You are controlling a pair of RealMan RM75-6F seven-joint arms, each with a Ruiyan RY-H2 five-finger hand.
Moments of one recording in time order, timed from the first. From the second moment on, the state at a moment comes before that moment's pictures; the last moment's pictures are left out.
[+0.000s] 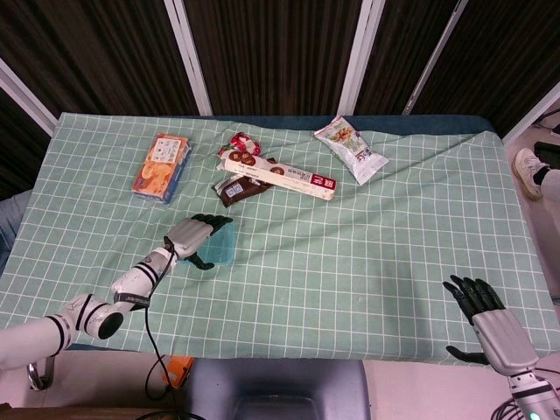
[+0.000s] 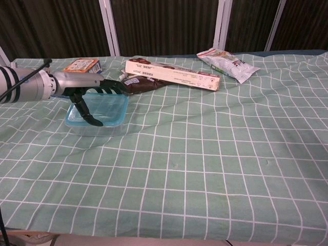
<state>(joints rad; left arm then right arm) -0.96 -1.42 -0.12 -1.27 1.17 0.54 -0.05 0.07 -1.04 -0.10 -1.64 -1.68 1.41 0.02</state>
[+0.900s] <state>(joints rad) -0.97 -1.41 -0.11 -1.26 1.07 0.48 -0.02 0.07 -1.03 -0.09 -1.64 -1.68 1.41 0.02</state>
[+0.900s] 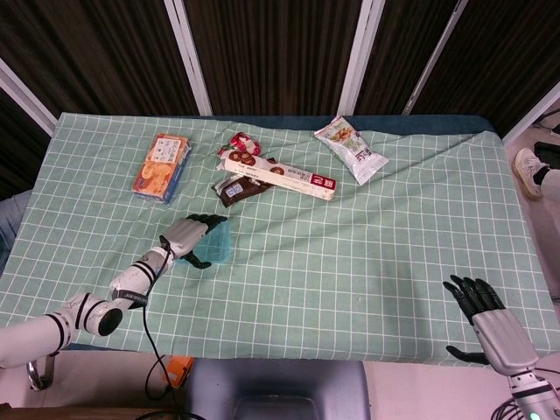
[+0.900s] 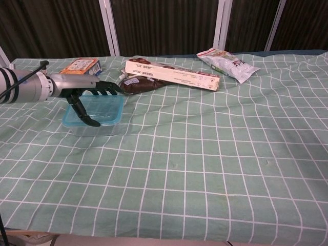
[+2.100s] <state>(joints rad) -1.02 -1.39 -0.06 -1.36 0.82 0.60 0.19 0.07 -1.03 -0.10 -1.64 -1.69 1.42 0.04</state>
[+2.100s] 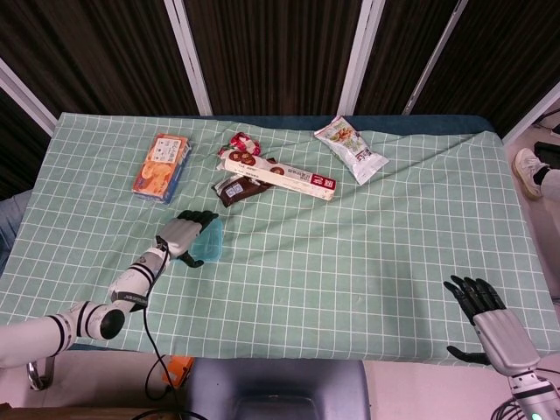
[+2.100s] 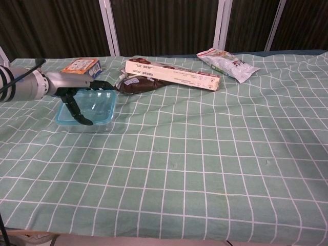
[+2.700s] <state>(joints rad) -0.96 -1.35 -0.06 -1.47 0.91 0.76 0.24 0.07 -1.03 -0.10 -1.64 -1.69 1.42 0.03</state>
